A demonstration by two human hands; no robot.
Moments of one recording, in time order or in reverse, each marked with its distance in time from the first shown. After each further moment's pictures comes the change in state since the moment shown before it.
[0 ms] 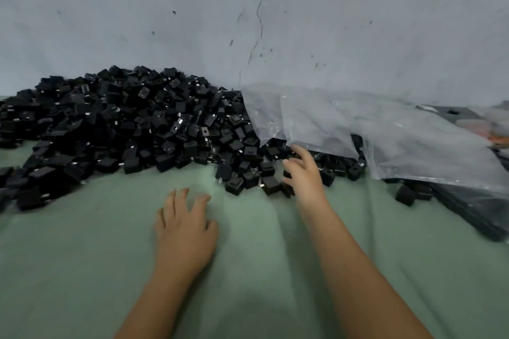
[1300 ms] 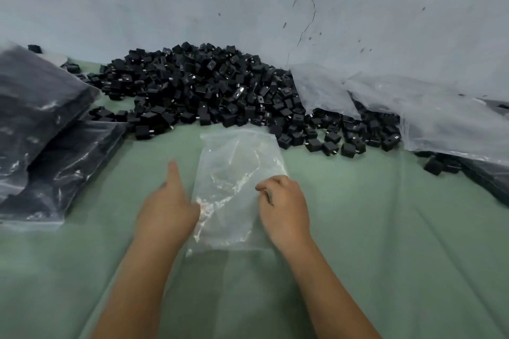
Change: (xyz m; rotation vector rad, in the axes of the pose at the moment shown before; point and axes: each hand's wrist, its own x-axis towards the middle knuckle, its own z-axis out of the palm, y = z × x) left_hand -0.129 -0.086 -0.111 -0.180 -0.010 -0.303; right_hand -0.210 0.023 0.062 -0.824 -0.225 -0.407
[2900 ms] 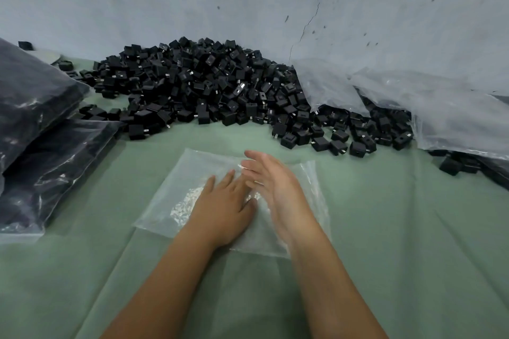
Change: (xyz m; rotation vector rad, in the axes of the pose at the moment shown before) left_hand 0.037 0.027 0.073 0.326 -0.251 0.558; right_hand 0.031 -0.028 0.000 1.080 -0.212 0.317
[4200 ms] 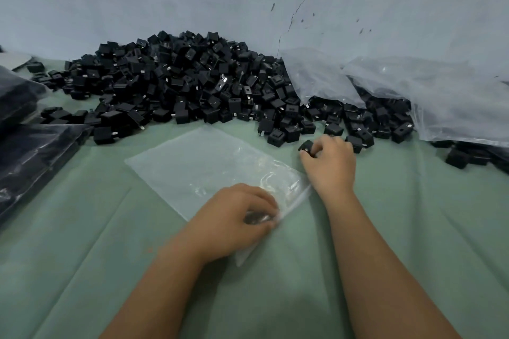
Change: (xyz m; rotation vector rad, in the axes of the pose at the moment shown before) left_hand 0.016 0.032 -0.006 -0.412 0.043 0.317; right_hand 0.101 0.017 -0.136 -1.179 0.638 -0.323
